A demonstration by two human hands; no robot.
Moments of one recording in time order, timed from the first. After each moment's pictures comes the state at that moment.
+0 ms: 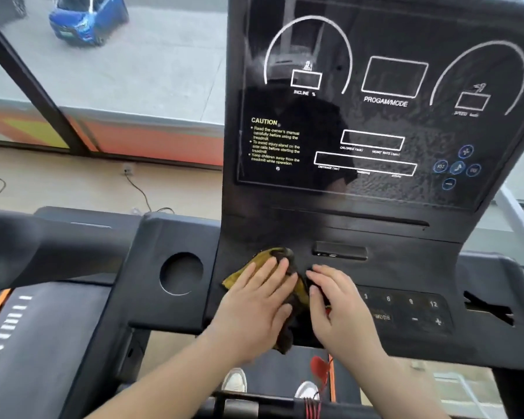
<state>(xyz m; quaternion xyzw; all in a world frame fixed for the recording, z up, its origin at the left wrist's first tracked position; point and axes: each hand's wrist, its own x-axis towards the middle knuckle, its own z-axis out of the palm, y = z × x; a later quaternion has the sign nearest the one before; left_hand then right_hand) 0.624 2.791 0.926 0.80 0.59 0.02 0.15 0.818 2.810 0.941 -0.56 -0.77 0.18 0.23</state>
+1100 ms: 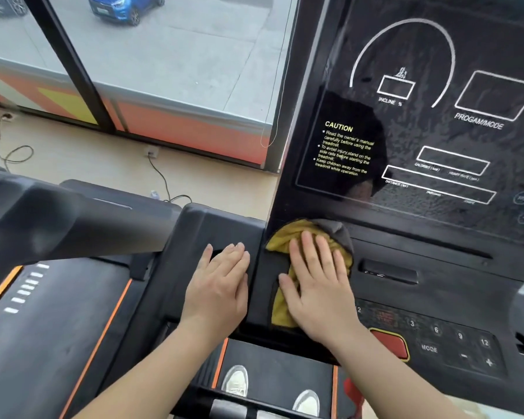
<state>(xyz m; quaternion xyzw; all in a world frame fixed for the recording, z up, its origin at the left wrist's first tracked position) 0.513 2.780 0.883 0.66 0.70 0.26 0.05 0.712 2.850 0.915 -0.52 -0.85 0.06 -0.01</state>
